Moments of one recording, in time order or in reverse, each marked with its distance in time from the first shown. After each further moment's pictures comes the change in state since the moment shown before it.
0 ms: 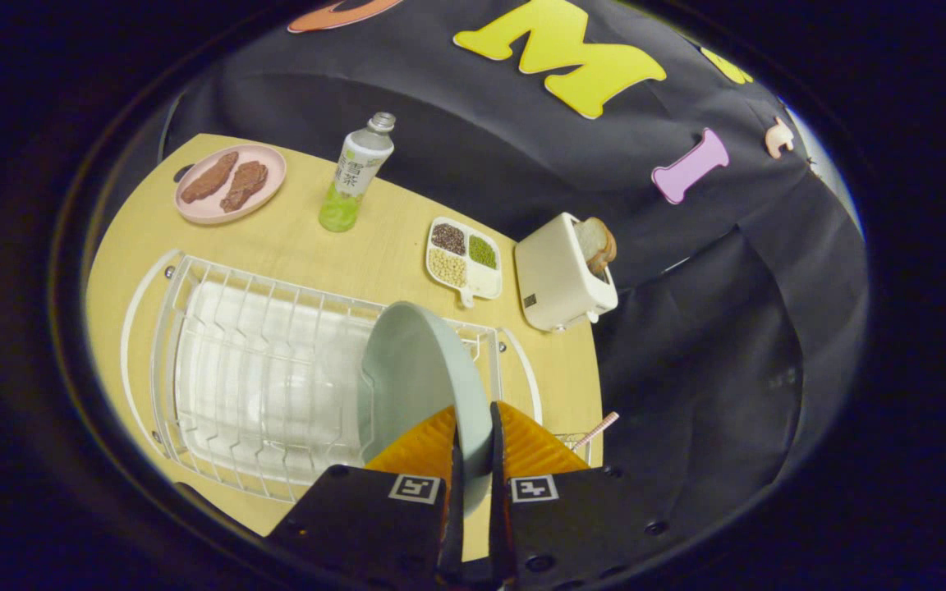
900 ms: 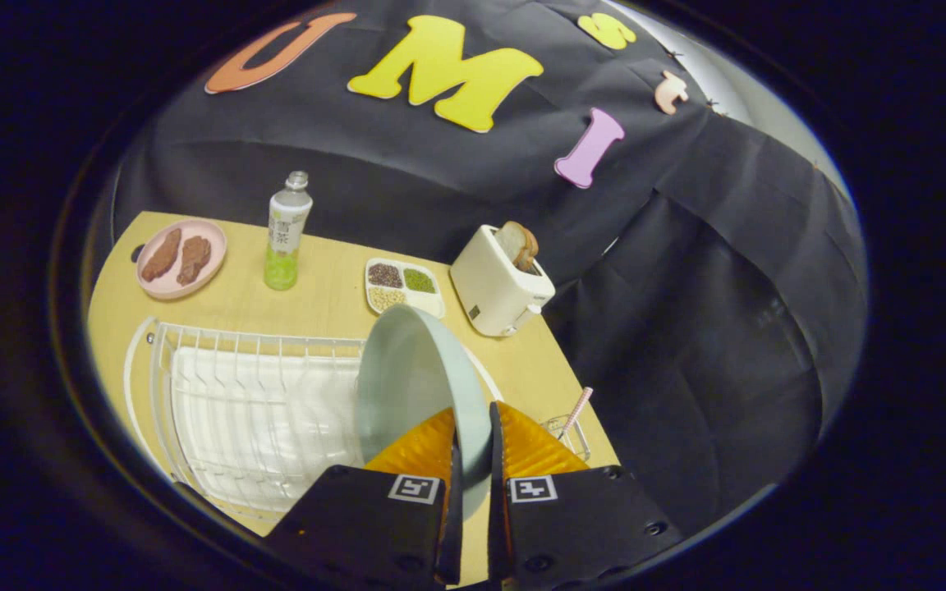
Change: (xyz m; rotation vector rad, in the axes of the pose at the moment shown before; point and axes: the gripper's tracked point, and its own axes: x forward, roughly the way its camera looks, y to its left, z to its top) arm -0.016 -0.030 -0.031 0.366 -0.147 -0.054
